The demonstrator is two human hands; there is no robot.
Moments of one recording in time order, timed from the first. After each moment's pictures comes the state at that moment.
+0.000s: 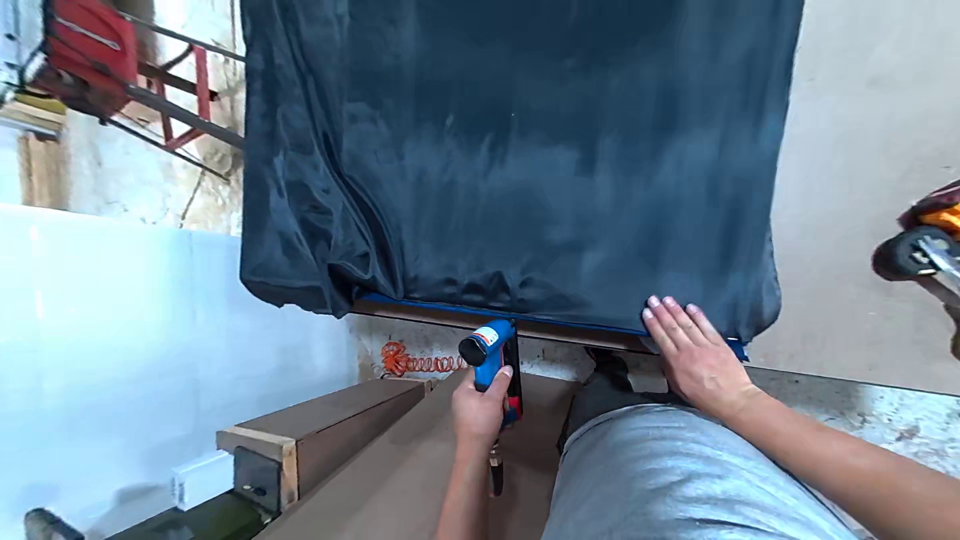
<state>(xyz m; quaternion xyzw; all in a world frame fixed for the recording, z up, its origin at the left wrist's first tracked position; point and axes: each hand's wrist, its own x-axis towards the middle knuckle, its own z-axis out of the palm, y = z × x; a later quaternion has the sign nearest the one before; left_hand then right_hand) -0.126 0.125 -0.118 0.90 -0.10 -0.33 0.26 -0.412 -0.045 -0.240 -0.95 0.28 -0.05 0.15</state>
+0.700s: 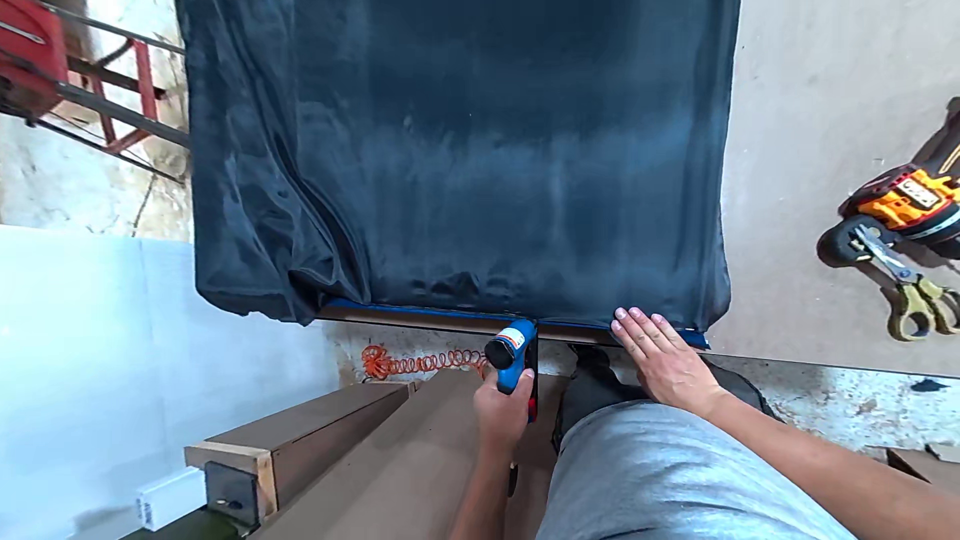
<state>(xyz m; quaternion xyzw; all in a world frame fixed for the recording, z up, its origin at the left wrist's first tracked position) -0.198 0.100 -0.133 0.89 -0.12 -0.36 0.23 -0.441 -0.031 -0.253 -0.96 0.23 -0.04 0.14</state>
